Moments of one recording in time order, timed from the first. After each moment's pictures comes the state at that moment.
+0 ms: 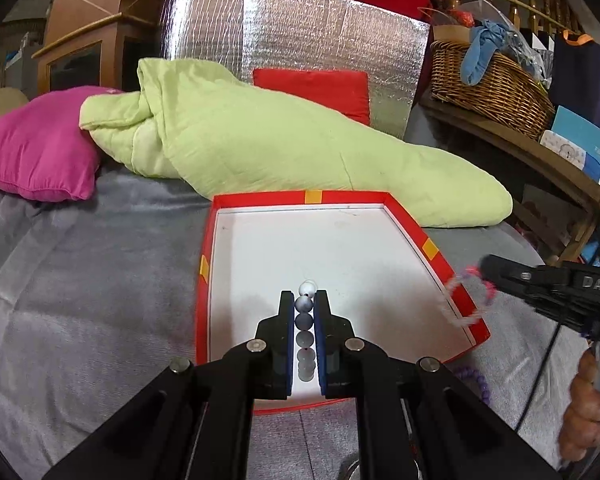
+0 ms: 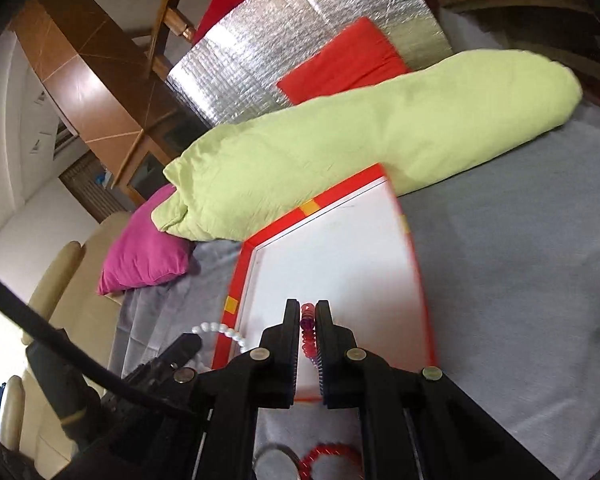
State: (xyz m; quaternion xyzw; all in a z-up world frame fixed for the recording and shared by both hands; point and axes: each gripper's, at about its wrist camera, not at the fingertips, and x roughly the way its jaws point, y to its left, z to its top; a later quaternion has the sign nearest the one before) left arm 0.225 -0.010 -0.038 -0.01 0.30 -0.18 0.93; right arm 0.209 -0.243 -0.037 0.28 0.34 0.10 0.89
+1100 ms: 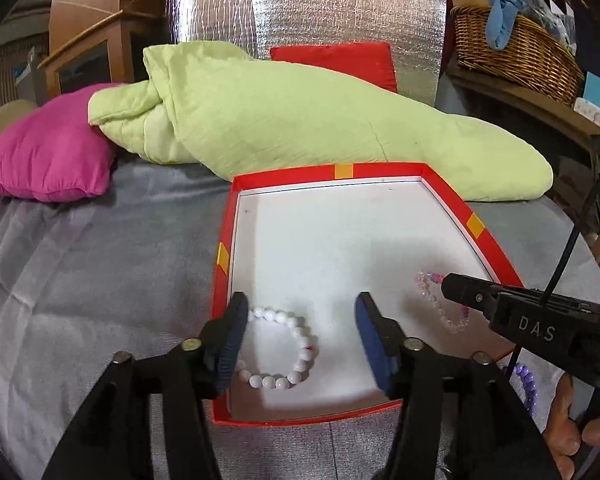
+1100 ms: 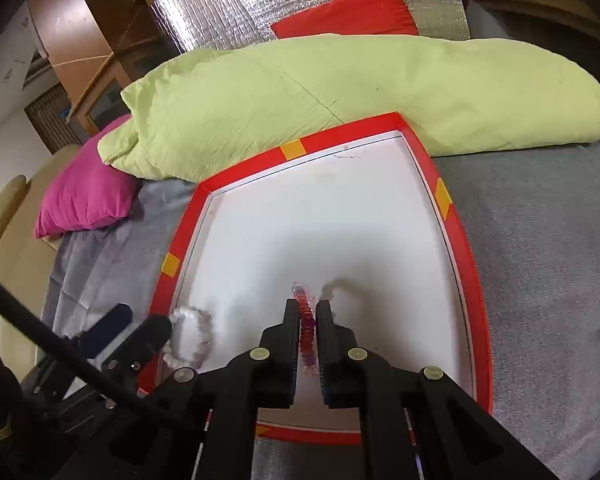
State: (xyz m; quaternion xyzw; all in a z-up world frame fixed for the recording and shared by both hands) left arm 0.242 -0.025 -0.055 0.05 0.33 -0.12 0.93; right arm 0.256 -0.201 -0.080 0.16 0.42 0.05 0.89
